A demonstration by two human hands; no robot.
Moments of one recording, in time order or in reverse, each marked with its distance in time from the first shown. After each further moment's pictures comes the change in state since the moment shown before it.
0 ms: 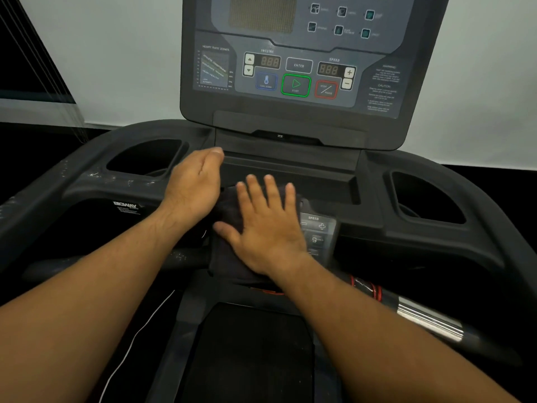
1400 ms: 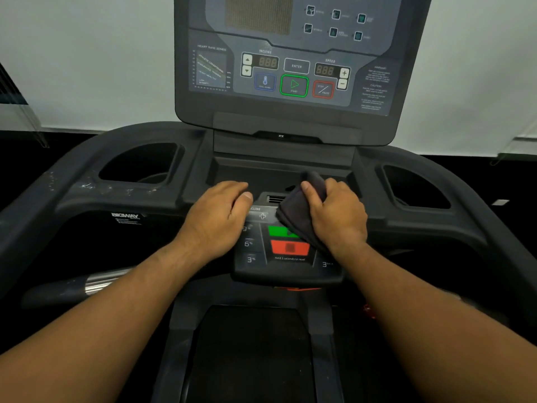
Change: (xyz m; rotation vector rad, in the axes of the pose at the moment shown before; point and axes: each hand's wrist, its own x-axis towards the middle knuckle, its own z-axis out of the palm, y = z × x) left_hand -0.016 -0.042 -0.008 0.182 -0.301 0.267; right_hand 0.000 0.060 -0.015 0.211 0.245 0.593
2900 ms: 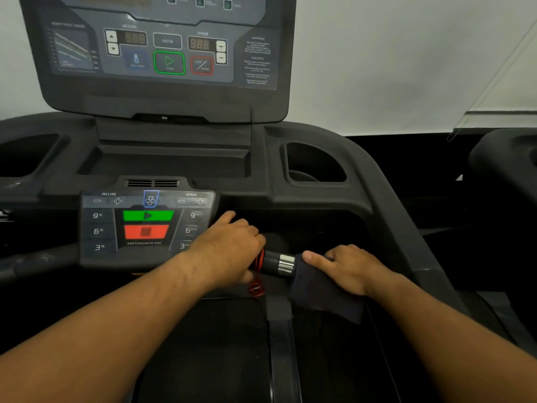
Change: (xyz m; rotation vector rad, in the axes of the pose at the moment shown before) left_hand -0.025 0.172 0.164 0.881 -0.605 0.555; right_hand -0.045 0.270 -0.081 -0.097 -0.745 0.013
